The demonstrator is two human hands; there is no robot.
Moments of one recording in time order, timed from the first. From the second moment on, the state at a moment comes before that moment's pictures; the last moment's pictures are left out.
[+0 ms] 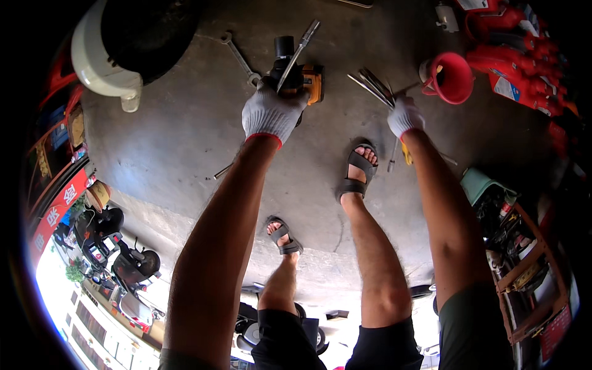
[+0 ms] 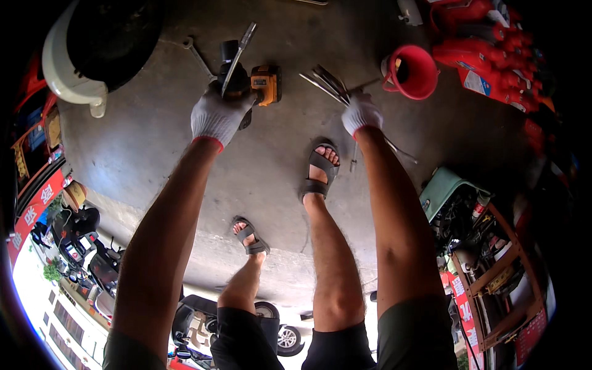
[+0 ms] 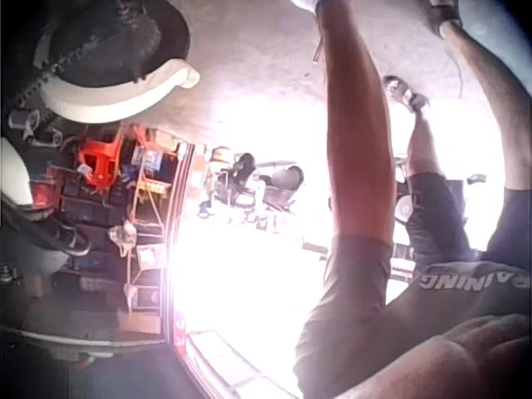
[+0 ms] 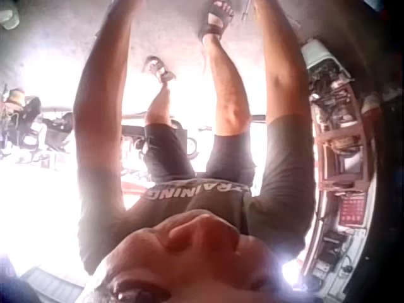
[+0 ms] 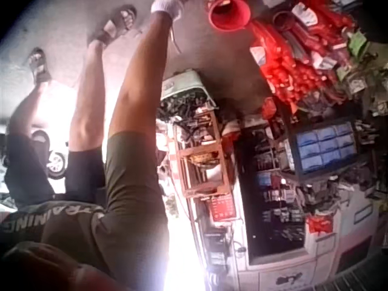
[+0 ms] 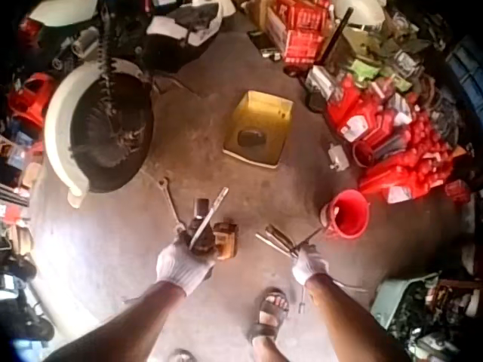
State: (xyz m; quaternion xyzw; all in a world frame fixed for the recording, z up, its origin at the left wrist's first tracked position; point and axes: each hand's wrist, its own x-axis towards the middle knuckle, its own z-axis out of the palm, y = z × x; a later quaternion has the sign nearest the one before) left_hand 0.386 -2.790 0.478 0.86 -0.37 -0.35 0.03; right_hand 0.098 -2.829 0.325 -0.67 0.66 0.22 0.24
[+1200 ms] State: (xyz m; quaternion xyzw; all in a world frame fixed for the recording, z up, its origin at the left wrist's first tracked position) left_hand 0.347 -2.831 0.447 0.85 -0.40 -0.34 -0.01; right_hand -0.048 -2.771 0.301 -0.32 0.77 -0.34 0.43
